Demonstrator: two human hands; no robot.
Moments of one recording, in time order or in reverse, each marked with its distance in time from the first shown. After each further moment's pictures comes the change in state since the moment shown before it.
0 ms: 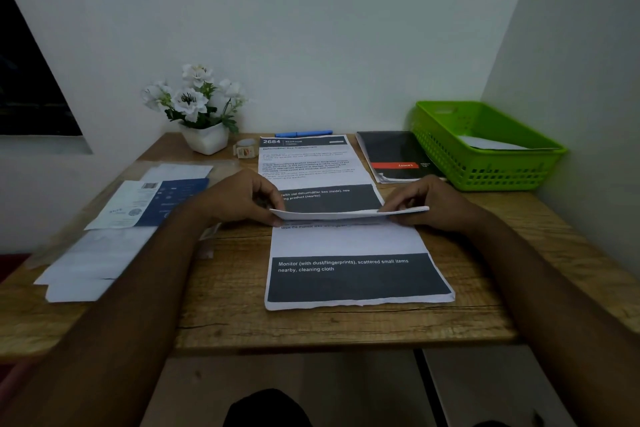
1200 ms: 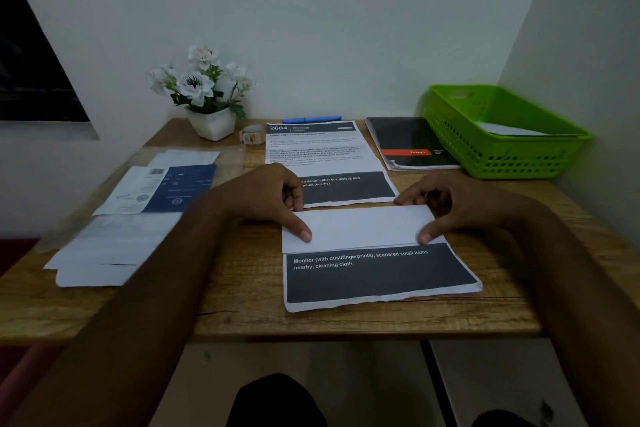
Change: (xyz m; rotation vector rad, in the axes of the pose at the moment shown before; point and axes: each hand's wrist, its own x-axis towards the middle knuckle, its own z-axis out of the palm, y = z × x) left_hand 0.003 0.019 0.018 0.219 -0.072 -0.025; right_hand -0.016 -0.023 -0.016 -0.250 -0.244 0.237
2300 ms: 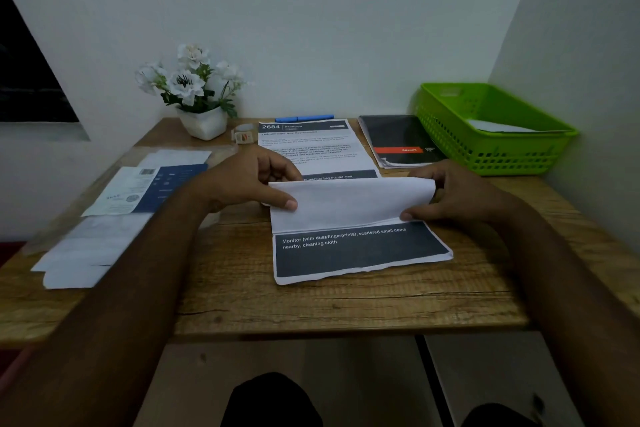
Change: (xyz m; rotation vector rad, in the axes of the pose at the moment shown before) left_hand -0.012 0.006 -0.012 -0.442 0.070 0.181; right_hand 0.000 0.003 0.005 0.182 0.201 -0.130
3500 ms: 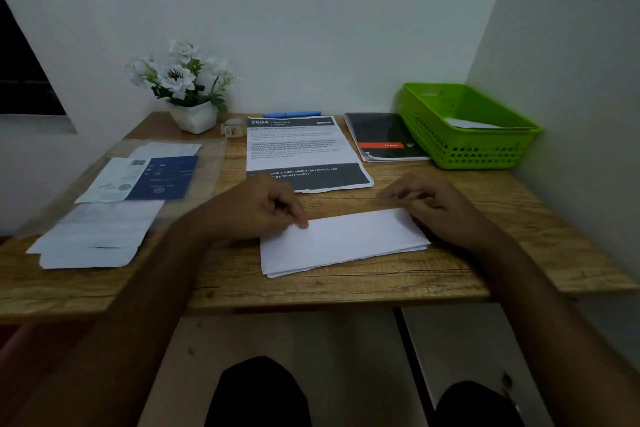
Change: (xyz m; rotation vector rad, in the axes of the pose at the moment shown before) left_hand -0.033 0.028 0.051 0.409 -0.048 0.005; right_hand -0.051 -0.031 0.030 -0.023 0.215 -0.003
